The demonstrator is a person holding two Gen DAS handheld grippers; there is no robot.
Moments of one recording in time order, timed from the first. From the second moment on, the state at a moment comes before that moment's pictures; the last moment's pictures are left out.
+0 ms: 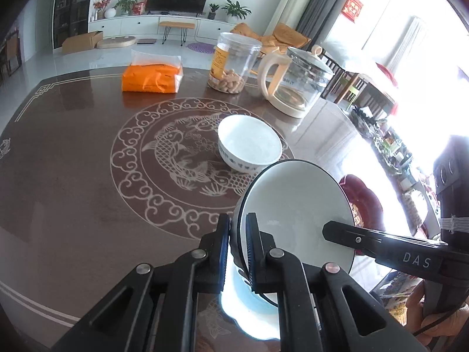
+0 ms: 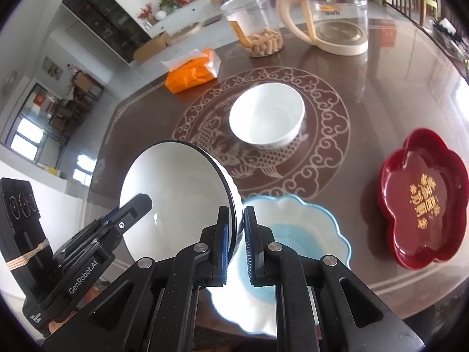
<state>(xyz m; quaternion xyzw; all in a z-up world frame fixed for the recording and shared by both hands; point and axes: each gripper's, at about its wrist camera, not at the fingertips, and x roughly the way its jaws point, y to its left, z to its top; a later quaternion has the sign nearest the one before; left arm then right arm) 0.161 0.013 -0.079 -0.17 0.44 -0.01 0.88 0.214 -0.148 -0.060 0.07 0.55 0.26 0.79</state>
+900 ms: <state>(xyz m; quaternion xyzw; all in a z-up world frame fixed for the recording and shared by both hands) 0.166 -0.032 -0.149 -0.13 0.50 -0.02 0.86 0.210 -0.198 -0.136 0.08 0.58 0.21 0.78</state>
